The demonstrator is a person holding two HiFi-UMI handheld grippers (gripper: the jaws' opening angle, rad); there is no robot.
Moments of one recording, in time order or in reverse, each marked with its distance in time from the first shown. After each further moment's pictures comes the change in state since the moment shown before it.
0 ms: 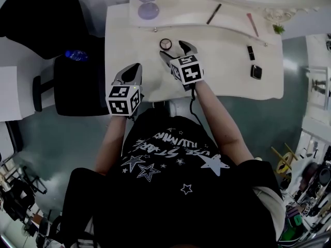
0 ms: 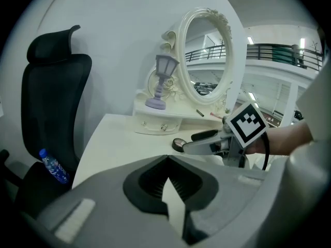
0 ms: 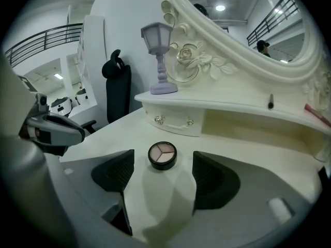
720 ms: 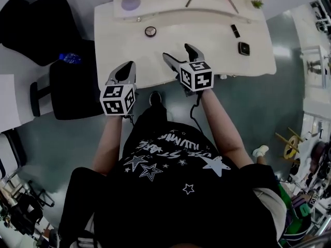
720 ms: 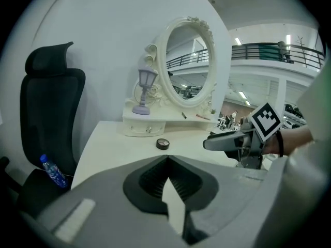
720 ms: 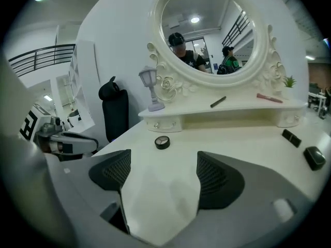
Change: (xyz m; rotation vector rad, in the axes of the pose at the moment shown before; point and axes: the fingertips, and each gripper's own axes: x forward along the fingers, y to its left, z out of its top) left arm -0.046 -0.047 -0.012 0.081 -0.060 -0.052; right arm -0.121 0.008 -0.036 0.191 -0.161 -0.070
